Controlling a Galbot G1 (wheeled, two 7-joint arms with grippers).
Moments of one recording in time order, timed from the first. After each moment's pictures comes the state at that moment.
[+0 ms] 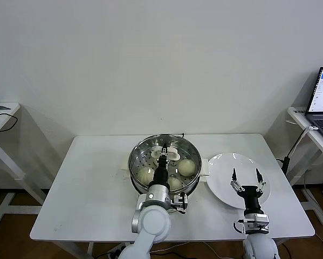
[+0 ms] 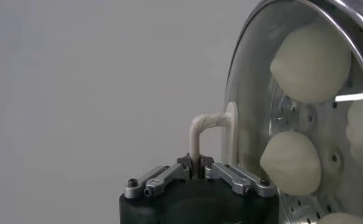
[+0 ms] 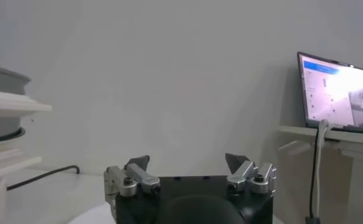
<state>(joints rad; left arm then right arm) 1.08 -1.61 0.01 -1.81 1.75 0.39 0.27 -1.30 1.30 0.58 1.53 0.11 0.38 0.15</state>
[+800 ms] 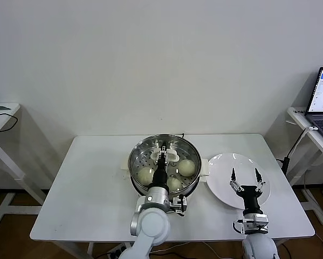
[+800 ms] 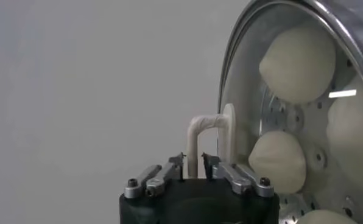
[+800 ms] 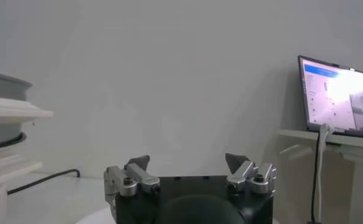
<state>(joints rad) 1.11 -1.61 0.00 -1.82 1.73 0.38 0.24 -1.30 1.30 0.57 1.54 0.11 0.38 0.15</state>
